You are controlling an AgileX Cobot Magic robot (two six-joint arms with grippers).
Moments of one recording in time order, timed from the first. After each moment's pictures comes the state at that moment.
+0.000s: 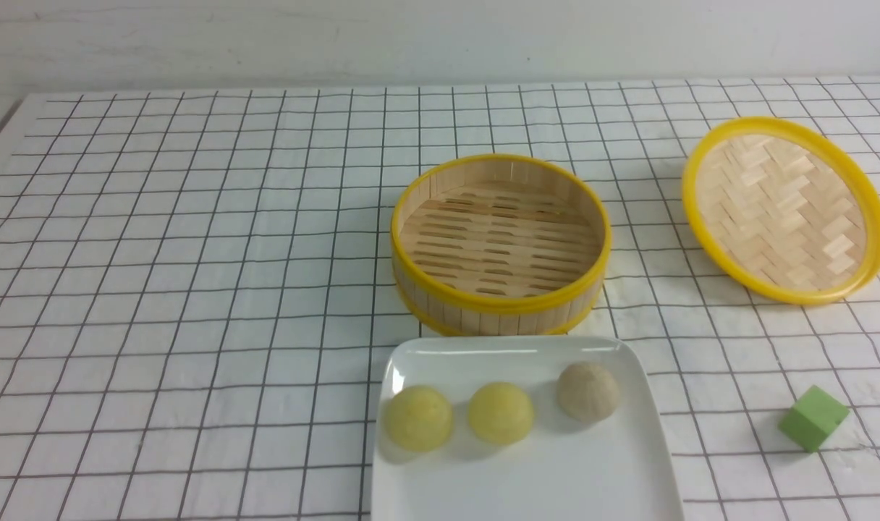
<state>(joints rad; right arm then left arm) 0.42 0.24 -0.90 -0.21 1.17 0.17 -0.72 1.06 -1.90 0.47 1.24 -0.28</state>
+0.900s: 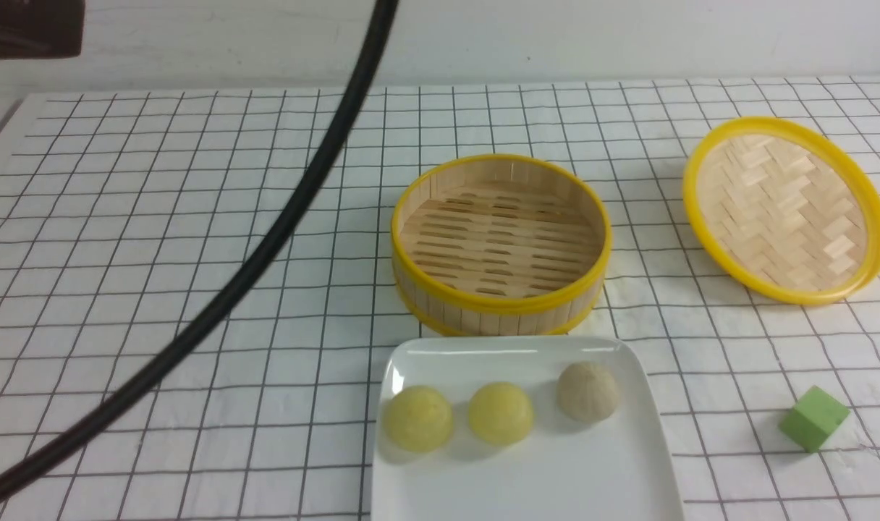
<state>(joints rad) 0.42 -0.02 -0.42 -0.02 0.70 -0.10 -0.72 1.03 -1.58 0.32 1.24 -0.30</state>
